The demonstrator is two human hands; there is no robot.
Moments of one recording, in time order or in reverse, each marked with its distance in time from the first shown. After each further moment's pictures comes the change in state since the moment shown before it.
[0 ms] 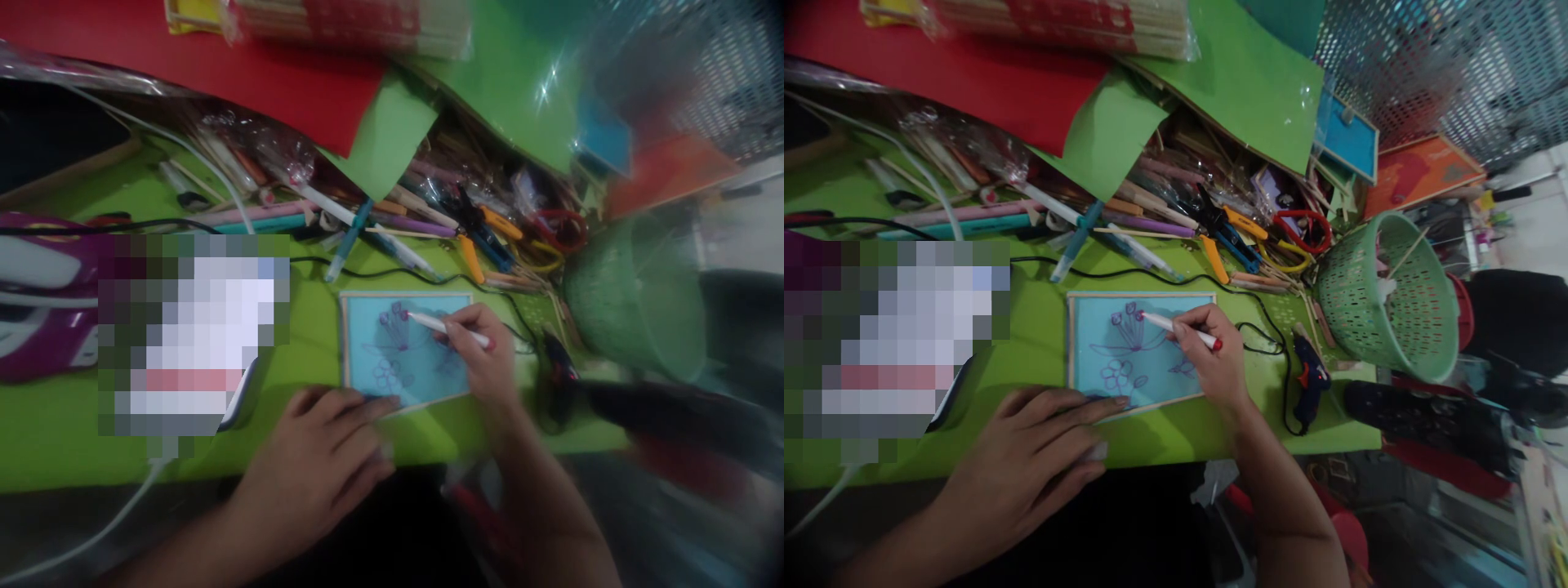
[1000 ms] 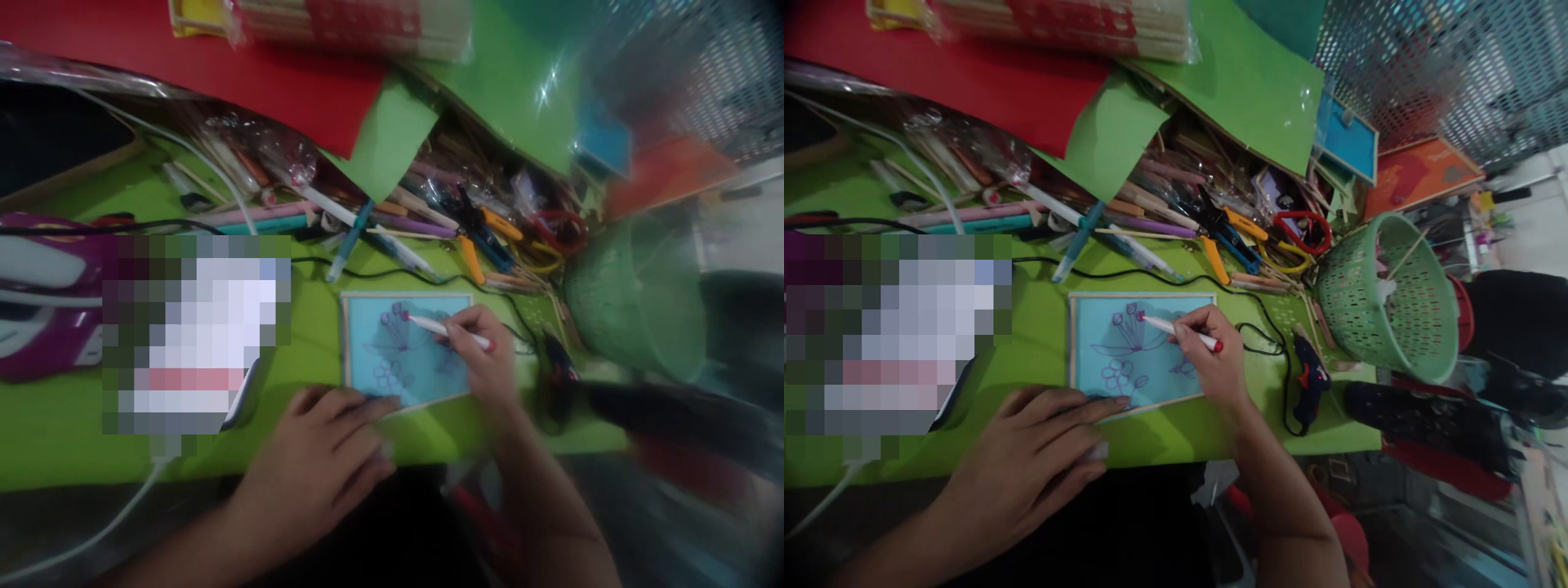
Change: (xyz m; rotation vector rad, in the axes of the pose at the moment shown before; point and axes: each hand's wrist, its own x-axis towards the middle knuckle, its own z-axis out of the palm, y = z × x) left_hand -0.001 0.000 0.001 -0.026 0.005 0.002; right_hand 0.000 -0.002 0.000 -0.008 0.007 -0.036
